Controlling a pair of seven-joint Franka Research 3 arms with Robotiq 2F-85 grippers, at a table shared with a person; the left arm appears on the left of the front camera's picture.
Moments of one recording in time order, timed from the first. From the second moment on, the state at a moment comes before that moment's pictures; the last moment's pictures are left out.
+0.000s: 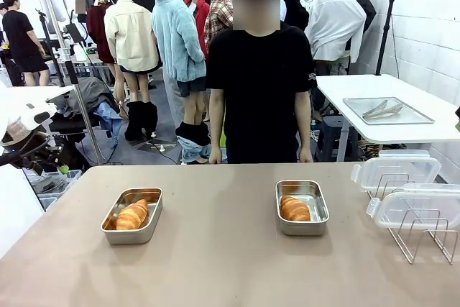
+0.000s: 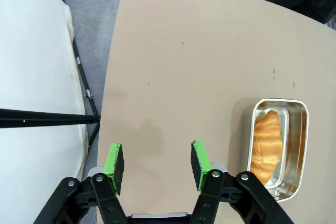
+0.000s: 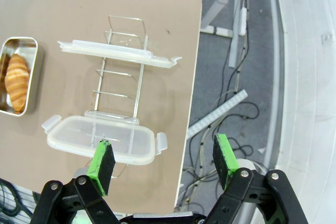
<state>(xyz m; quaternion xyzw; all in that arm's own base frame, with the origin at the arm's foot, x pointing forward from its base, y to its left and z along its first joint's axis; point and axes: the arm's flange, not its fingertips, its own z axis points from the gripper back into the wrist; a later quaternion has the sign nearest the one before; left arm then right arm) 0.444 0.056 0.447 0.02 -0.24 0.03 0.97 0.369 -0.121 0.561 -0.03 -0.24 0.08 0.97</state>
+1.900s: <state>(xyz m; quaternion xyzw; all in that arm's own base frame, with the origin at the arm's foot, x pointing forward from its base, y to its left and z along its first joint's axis) 0.444 0.056 0.447 0.02 -0.24 0.03 0.97 0.369 -0.117 0.562 -0.04 -0.24 0.10 0.96</state>
